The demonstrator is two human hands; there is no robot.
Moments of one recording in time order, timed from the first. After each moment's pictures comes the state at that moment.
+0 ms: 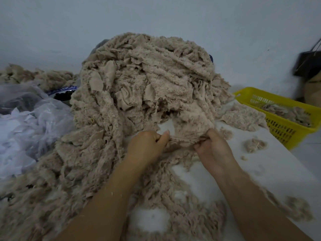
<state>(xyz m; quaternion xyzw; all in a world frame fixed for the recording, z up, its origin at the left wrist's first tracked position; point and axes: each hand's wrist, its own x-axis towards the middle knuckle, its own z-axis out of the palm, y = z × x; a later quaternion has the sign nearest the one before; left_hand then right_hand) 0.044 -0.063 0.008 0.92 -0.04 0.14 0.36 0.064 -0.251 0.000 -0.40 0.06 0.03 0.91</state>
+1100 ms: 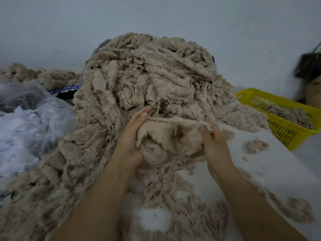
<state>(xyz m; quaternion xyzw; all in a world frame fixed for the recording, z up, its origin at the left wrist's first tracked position) 0.048 -0.042 0.022 0.40 -0.02 0.00 0.92 0.053 -0.247 -0.002 -0.71 0.04 -0.10 0.70</state>
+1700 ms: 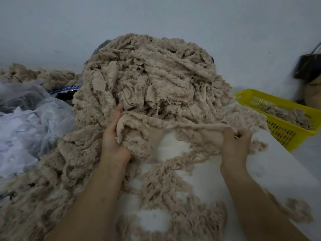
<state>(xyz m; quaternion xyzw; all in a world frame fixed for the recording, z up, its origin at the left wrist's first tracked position) 0.050 -0.017 0.019 0.23 -0.01 0.07 0.97 0.068 -0.273 -0.001 -0.66 0.20 -0.29 0.66</state>
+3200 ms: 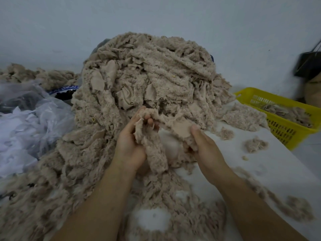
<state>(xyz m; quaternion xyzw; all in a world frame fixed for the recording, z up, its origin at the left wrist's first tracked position) 0.045 -0.048 0.020 0.24 -0.01 -0.01 0.97 0.033 -0.234 0.007 -0.69 -0.09 0.03 0.72</state>
